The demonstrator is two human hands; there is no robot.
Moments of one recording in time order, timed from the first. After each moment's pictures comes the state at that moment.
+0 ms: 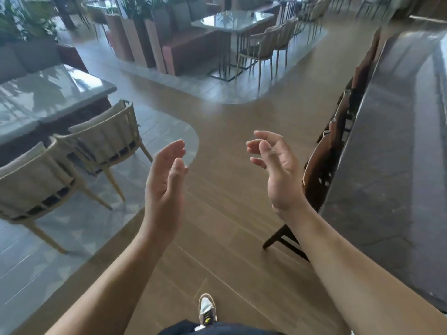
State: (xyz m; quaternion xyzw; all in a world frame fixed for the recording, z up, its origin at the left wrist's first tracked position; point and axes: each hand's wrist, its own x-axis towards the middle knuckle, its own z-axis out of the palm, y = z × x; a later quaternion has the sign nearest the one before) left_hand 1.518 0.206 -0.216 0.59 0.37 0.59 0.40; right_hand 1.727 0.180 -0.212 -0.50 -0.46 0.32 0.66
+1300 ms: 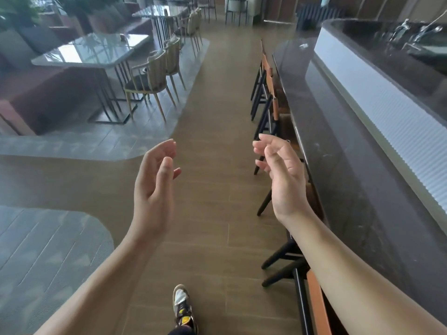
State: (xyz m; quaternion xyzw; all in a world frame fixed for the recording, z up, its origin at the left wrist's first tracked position) left_hand 1.927 0.881 -0.201 0.65 0.21 0.47 0.56; right_hand 2.104 0.740 -0.200 -0.59 -0.32 0.12 0.73
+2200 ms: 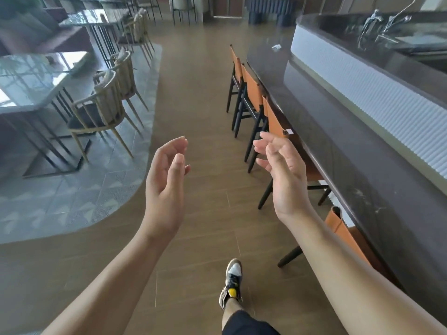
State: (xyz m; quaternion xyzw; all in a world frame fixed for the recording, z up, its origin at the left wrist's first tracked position) left_hand 2.269 1.337 -0.210 0.67 0.12 0.38 0.62; right_hand 2.396 1.165 -0.209 -0.62 -0.25 0.03 0.74
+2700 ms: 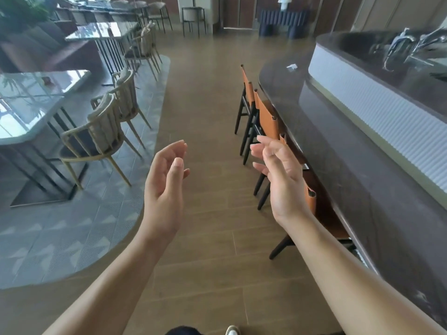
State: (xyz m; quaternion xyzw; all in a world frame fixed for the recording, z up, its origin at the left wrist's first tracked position) left_hand 2.548 1.519 -0.195 0.67 0.13 0.40 0.61; right_hand 2.683 1.354 -0.195 -0.63 -0.27 0.04 0.73
